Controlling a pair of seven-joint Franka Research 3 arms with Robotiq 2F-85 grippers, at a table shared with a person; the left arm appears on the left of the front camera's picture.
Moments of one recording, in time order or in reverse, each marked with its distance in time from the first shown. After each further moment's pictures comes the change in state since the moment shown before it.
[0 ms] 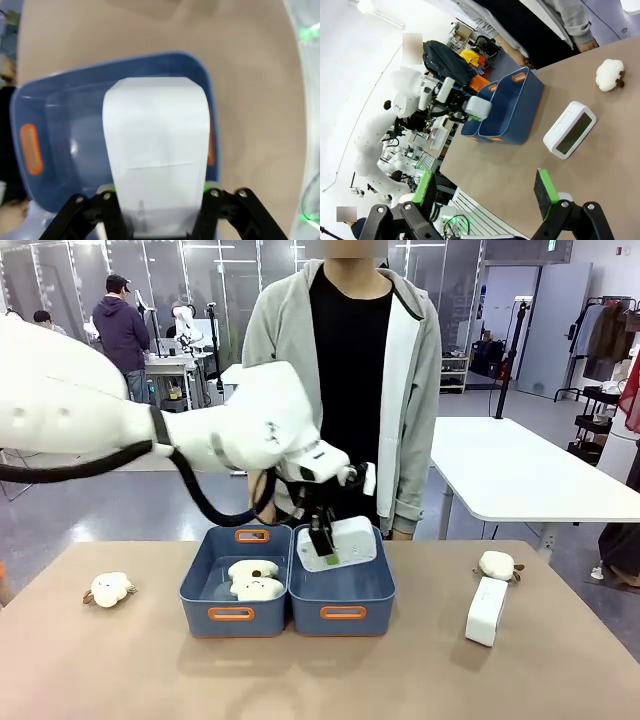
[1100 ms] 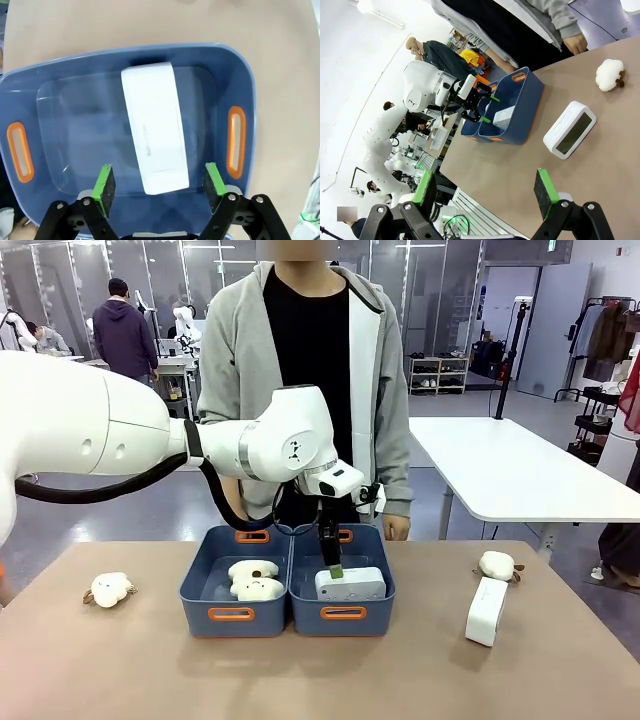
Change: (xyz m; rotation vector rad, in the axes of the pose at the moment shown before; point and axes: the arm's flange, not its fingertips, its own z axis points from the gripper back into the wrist) left arm 0.004 0.027 -0.039 -0.038 0.084 0.058; right arm 0.000 0.000 0.000 0.000 0.000 0.000
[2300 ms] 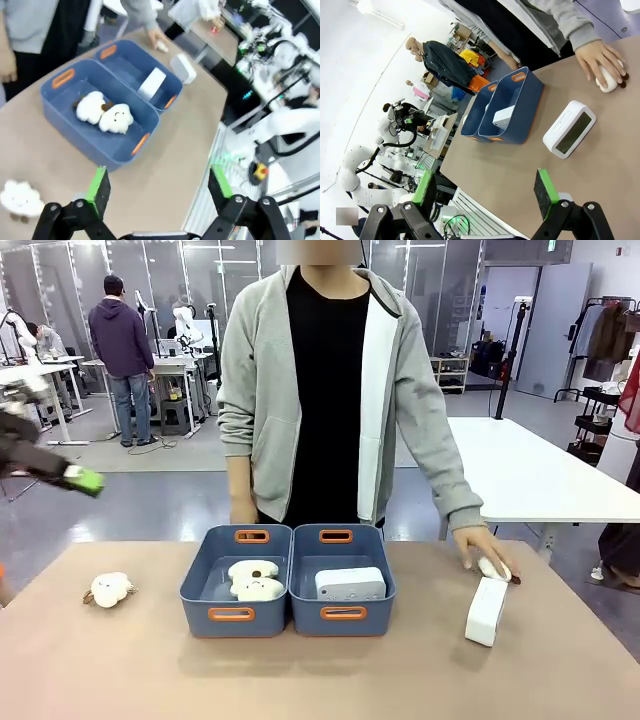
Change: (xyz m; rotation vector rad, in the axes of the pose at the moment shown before) left arm -0.452 -0.155 0.216 -0.093 -0.903 0.770; right arm 0.000 -0.001 0.000 0.000 0.000 -0.004
